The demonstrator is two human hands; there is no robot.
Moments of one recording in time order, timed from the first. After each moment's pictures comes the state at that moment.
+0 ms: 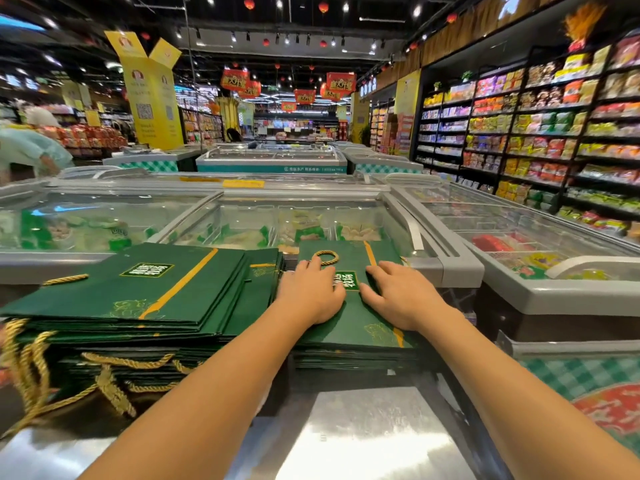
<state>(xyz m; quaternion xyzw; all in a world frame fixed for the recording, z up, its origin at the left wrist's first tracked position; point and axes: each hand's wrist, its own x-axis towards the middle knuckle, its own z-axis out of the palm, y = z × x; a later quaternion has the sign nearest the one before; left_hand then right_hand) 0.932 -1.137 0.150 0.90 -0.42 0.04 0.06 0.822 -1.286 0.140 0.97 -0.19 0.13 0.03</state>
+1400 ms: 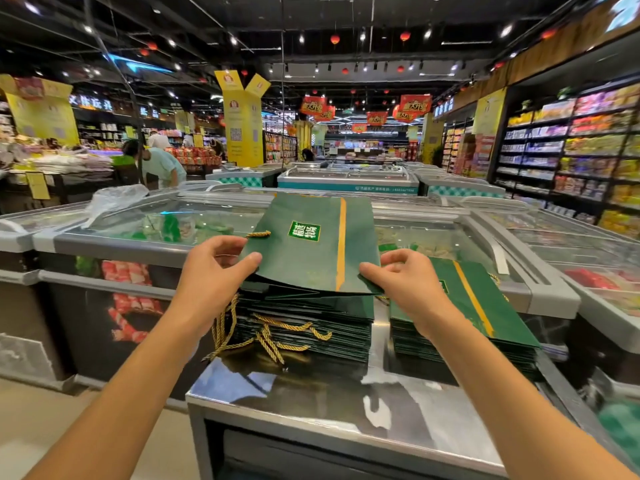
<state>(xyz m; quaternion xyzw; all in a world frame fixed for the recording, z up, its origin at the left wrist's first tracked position) 0.922 -0.825 0.206 0.76 -0.19 0.18 0.59 0.833 -1.089 0.201 0.79 -0.14 0.28 -0.53</state>
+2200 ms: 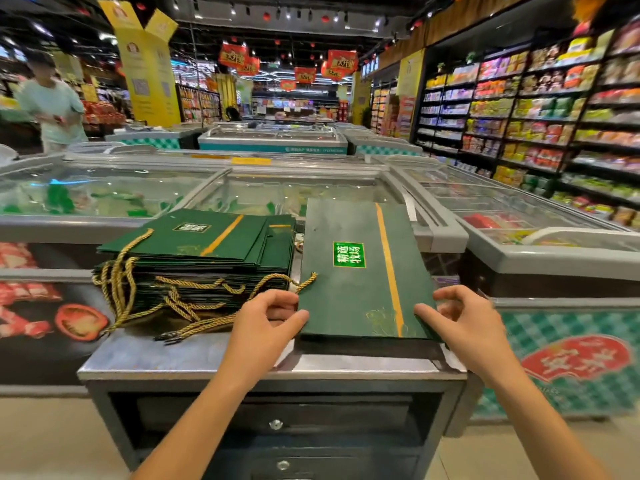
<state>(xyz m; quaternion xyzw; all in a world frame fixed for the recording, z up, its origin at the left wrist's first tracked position) 0.821 -0.953 0.089 0.74 -0.28 -0.05 0.61 0.640 -1.192 0.103 0.82 -0.31 0.34 -0.35</state>
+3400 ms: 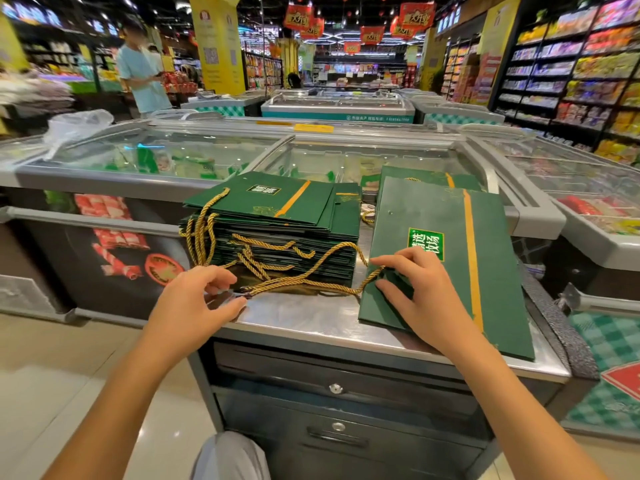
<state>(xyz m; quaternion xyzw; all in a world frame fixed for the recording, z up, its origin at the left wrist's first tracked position) 0.874 -0.796 0.089 0.90 -0.26 0.14 0.33 0.754 -1.119 0.077 0.92 0.01 0.35 -0.19</state>
